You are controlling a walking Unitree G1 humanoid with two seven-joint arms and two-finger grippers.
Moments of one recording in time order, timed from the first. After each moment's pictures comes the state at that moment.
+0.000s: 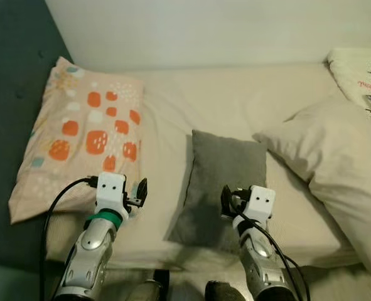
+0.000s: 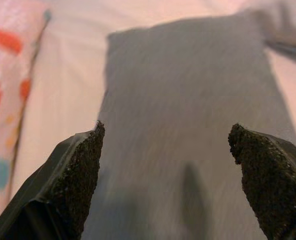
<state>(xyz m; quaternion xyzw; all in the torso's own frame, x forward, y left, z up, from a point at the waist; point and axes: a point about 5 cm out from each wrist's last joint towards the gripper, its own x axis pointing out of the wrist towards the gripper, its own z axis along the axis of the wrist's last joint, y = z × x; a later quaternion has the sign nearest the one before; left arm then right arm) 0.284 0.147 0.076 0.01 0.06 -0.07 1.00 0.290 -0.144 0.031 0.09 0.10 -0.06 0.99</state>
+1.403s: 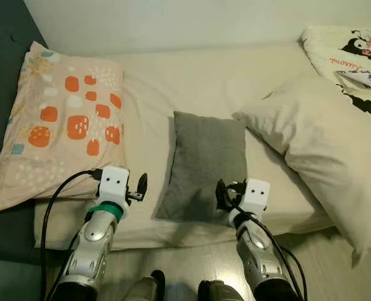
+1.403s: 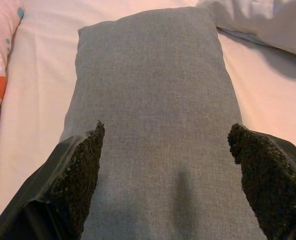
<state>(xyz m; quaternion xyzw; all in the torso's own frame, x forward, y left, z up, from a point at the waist) 0.299 0.146 0.085 0.06 0.03 -0.07 1.00 0.302 -0.136 0.045 0.09 0.08 -0.03 0.99</state>
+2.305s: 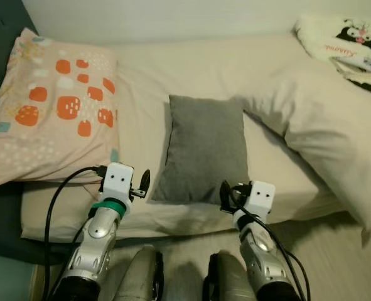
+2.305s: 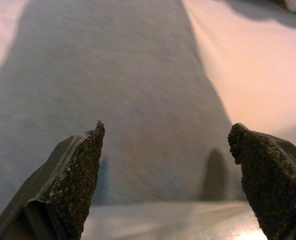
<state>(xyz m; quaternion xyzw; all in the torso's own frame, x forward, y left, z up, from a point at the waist) 0.305 0.148 0.085 0.07 0.02 -0.06 1.00 0.301 -0.142 0.044 0.10 0.08 -0.04 0.99</state>
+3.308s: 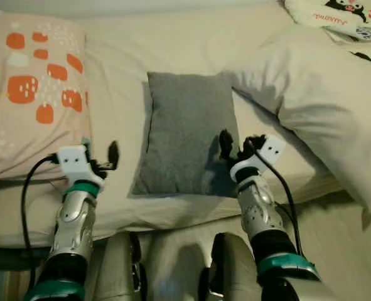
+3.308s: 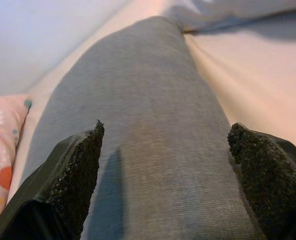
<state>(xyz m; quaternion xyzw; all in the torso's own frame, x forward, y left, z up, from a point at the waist) 0.336 0.178 0.111 -0.11 -0.06 -0.07 0.99 0.367 -0.135 0.119 0.32 -0.01 0.01 0.95</state>
